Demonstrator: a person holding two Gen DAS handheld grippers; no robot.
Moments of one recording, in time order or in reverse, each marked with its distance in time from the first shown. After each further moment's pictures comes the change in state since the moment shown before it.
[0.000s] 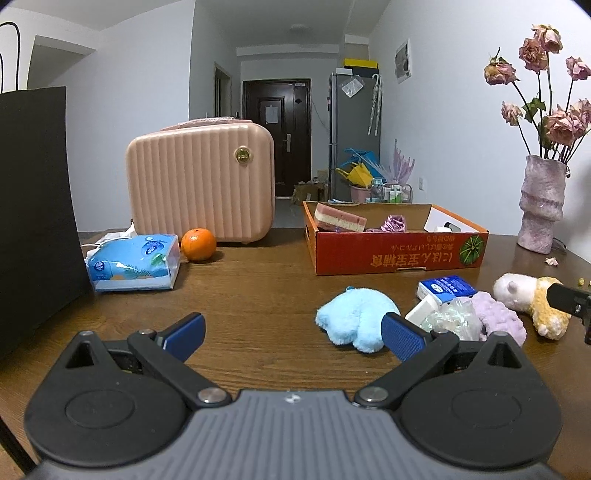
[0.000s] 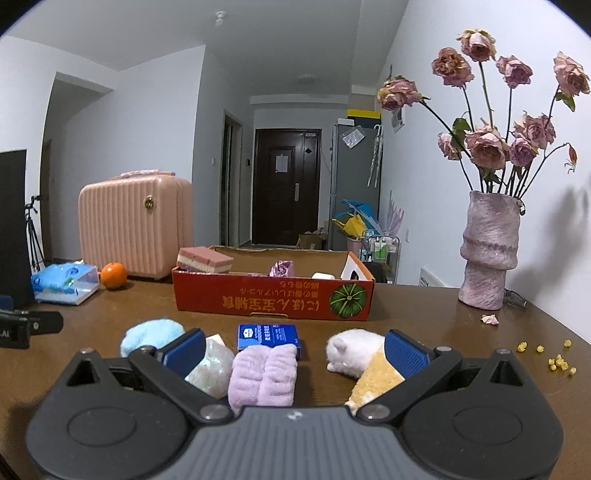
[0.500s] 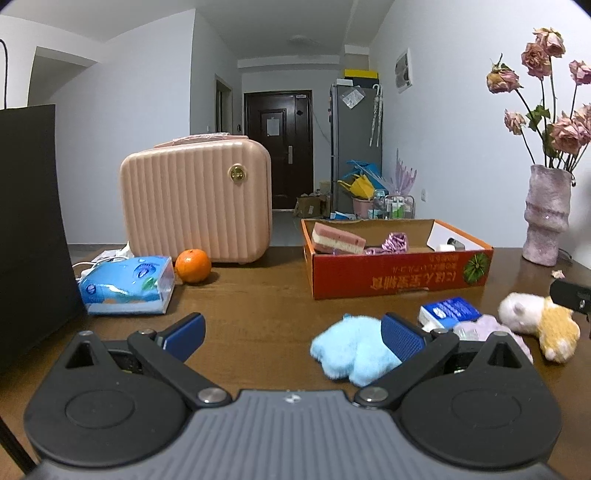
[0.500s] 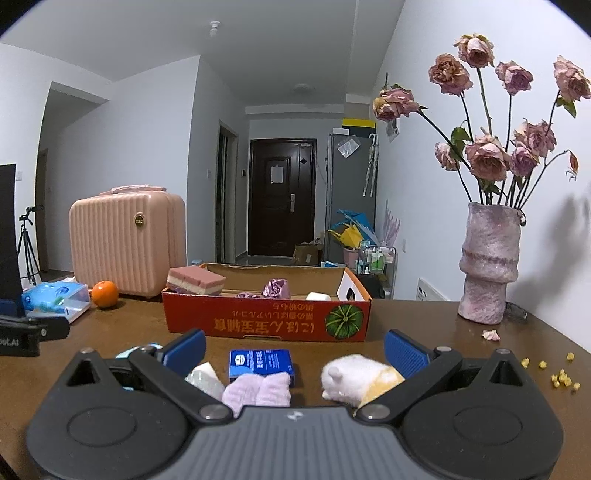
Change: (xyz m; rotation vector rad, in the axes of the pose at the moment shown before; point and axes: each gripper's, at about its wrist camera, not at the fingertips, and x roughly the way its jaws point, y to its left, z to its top) left arm 0.014 -0.010 0.015 0.010 -0.042 0.015; right arm 0.017 -0.006 0.015 0.014 -0.038 -0.011
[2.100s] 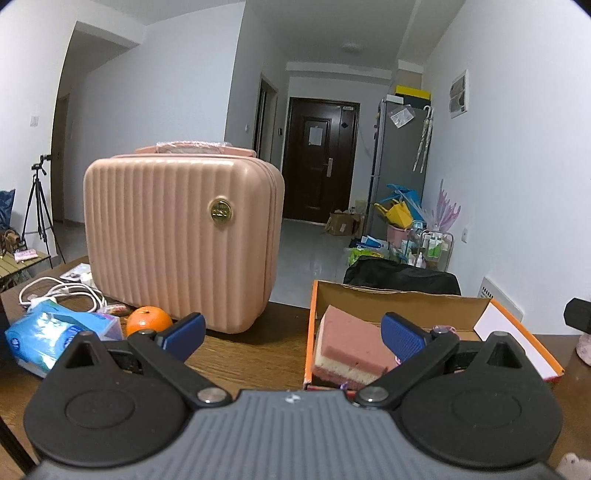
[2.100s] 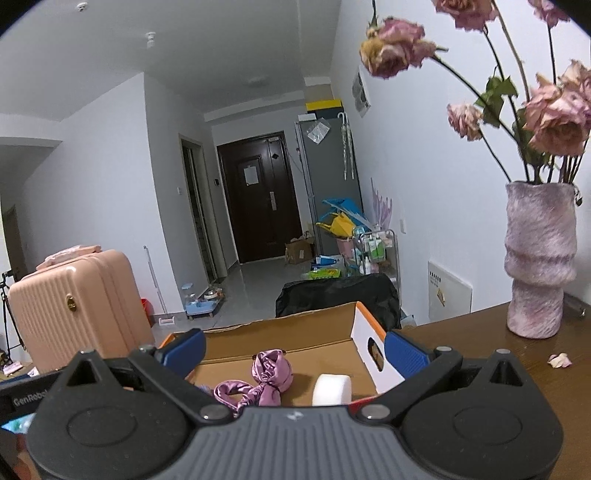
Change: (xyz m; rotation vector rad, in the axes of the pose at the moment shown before) left arm 0.166 -0.023 0.097 -0.152 -0.038 0.102; right arm 0.183 -0.024 0.090 0.216 0.024 -0.014
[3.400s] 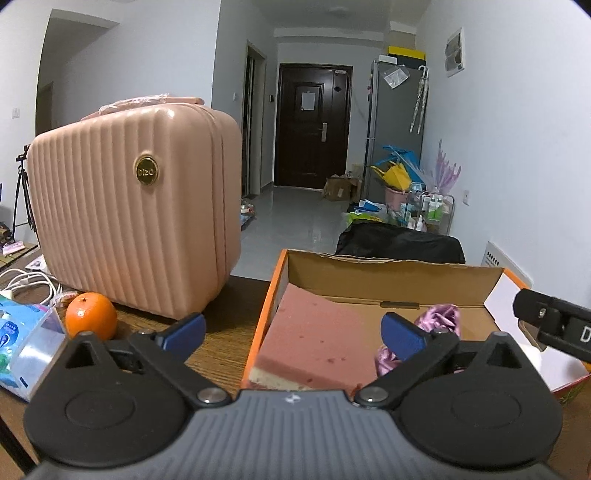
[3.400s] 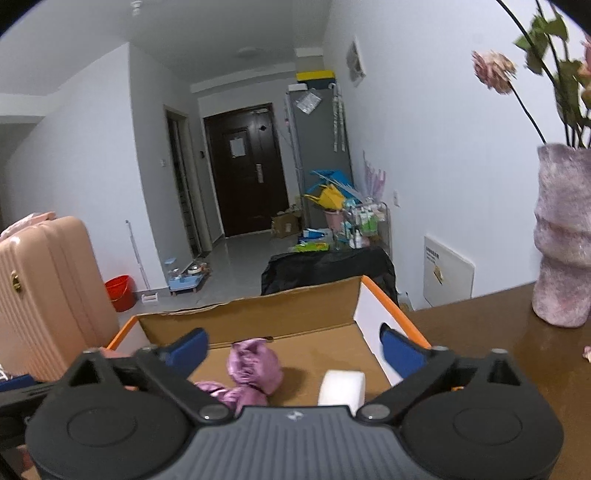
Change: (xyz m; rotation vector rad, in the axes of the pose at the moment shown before) left arm 0.087 -0.046 -0.009 0.040 0.123 0.005; right arm 0.093 0.009 -0.009 -0.003 0.091 -0.053
